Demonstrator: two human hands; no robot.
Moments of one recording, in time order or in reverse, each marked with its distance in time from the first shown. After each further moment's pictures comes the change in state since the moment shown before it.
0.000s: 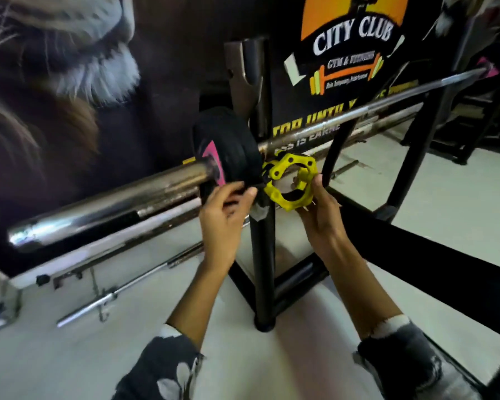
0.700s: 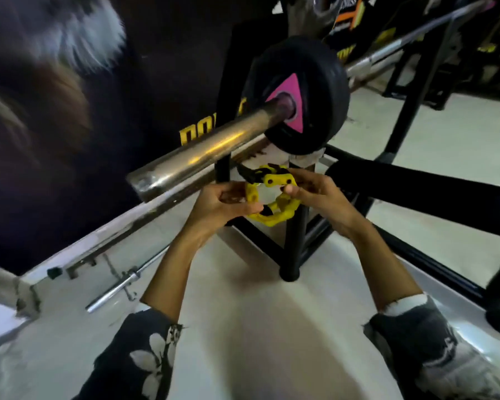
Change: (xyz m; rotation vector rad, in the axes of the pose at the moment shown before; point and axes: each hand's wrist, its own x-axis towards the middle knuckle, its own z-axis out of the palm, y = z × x) left_hand 0.013 -0.066 -0.224 -0.140 -0.676 -0.374; right_hand -0.098 0.119 0.116 -0.662 -0.297 -0.025
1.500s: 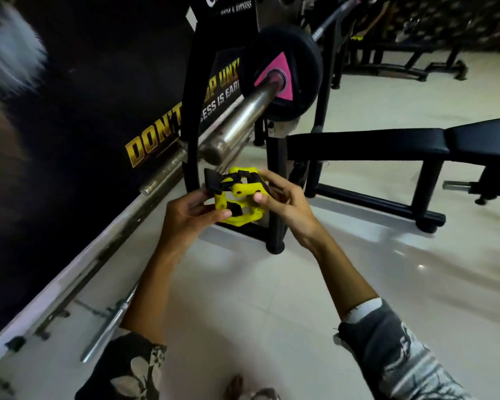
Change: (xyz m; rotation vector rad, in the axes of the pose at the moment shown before) left_hand -0.100 -0.038 -0.177 -0.170 -0.293 0.156; right_hand -0.062 -0.031 0.250 0.113 0.417 -0.012
